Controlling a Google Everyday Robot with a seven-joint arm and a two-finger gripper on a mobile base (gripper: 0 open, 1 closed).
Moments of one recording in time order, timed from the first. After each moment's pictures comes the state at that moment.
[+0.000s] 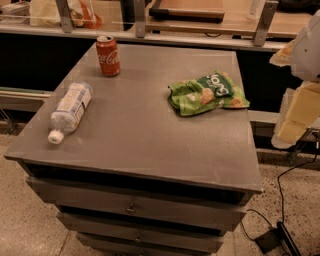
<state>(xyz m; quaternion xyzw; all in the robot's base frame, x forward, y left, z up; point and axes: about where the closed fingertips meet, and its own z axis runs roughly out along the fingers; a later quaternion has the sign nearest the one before) 0.438 -0.217 0.976 -0.60 0.78 -0.03 0.16</state>
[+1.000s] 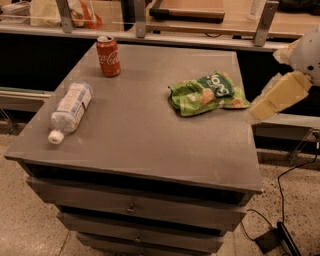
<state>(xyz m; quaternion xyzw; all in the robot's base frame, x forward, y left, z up) 0.480 -0.206 0.977 -0.47 0.82 0.07 0.31</state>
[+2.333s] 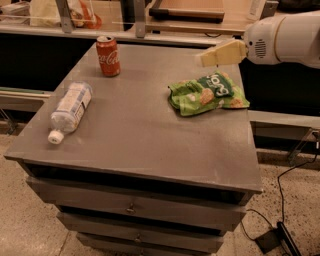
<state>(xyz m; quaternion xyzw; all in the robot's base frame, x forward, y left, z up) 0.634 -0.159 0.994 -0.31 0.77 0.15 0.54</state>
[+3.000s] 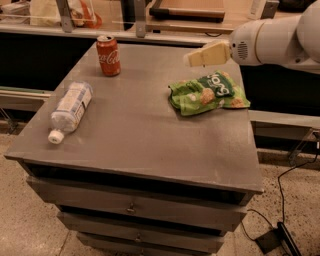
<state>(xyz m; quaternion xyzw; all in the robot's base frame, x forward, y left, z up) 0.655 -0.146 0.980 -0.29 0.77 0.14 0.54</state>
